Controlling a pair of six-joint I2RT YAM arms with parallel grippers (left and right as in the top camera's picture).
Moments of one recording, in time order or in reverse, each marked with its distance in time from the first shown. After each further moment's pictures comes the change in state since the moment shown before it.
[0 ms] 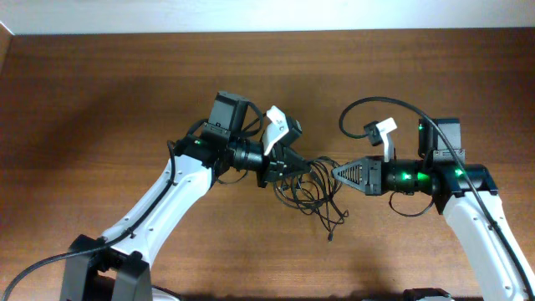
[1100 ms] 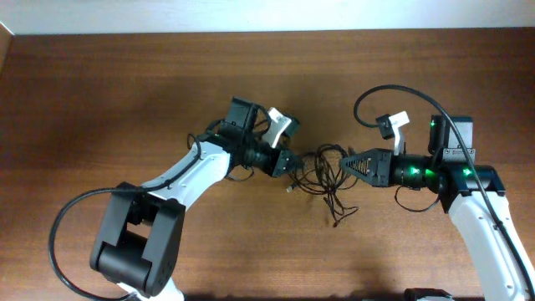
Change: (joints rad) left arm -0.003 0.245 0.006 0.083 -0.288 -0.334; right arm -0.060 0.000 -0.002 0.068 -0.018 0.091
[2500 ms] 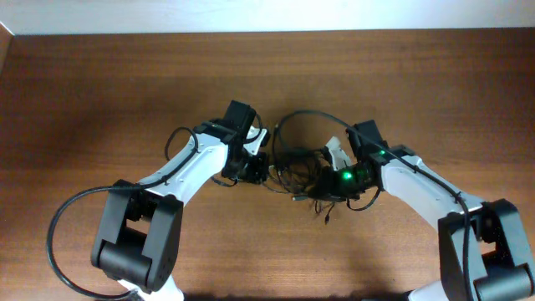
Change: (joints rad) left arm 0.021 0.019 0.074 -0.396 -0.468 -0.154; right arm 0.322 0.418 0.005 0.066 0.383 0.106
